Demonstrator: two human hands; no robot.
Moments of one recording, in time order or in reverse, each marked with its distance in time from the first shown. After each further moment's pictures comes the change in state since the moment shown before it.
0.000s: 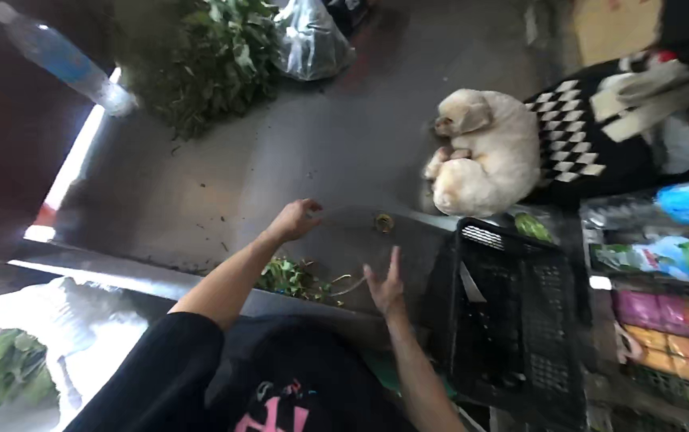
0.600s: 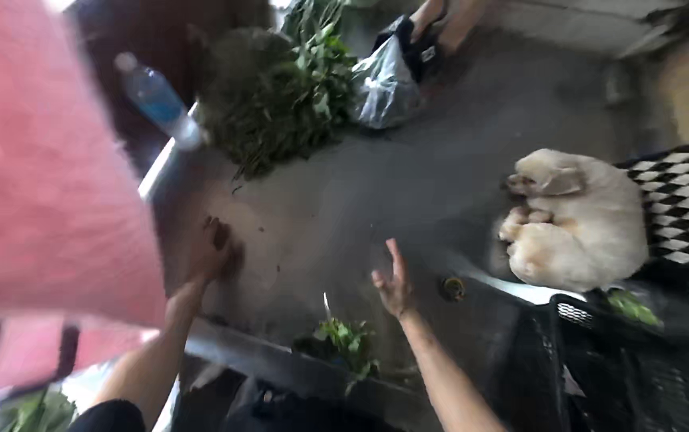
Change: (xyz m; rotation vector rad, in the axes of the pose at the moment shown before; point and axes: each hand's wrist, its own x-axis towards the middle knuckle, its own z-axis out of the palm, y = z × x) left_hand -0.125 -0.229 -0.180 0.306 0.642 -0.368; right_hand 0.107 -0.121 0.102 0.171 -0.084 -0.395
